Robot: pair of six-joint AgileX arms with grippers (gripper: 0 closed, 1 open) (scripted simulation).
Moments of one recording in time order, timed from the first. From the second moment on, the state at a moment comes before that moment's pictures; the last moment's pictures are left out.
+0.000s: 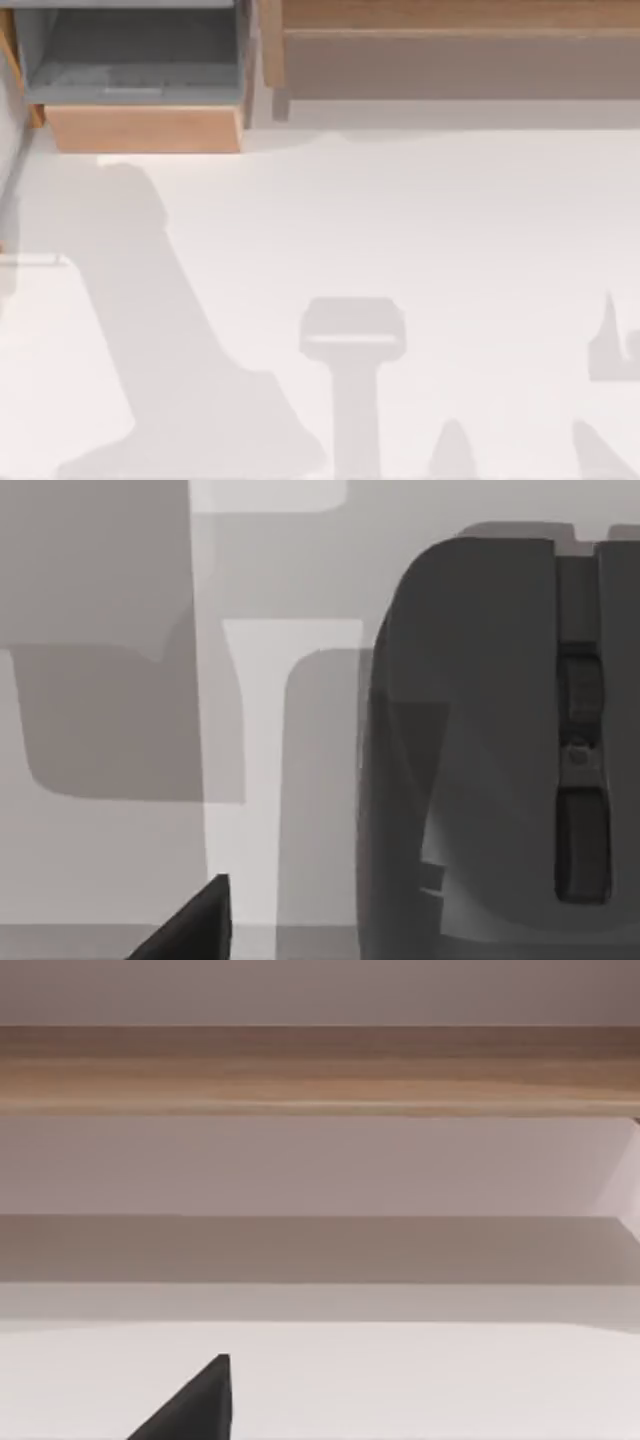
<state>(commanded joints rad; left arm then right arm) 0.34 2.62 2.45 -1.31 0.04 0.36 0.00 0.00 0.00 0.00 0.00 0.00</state>
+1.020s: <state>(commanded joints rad) 0.33 2.63 2.38 -1.23 0.04 0.36 0.00 0.00 0.00 0.00 0.00 0.00</state>
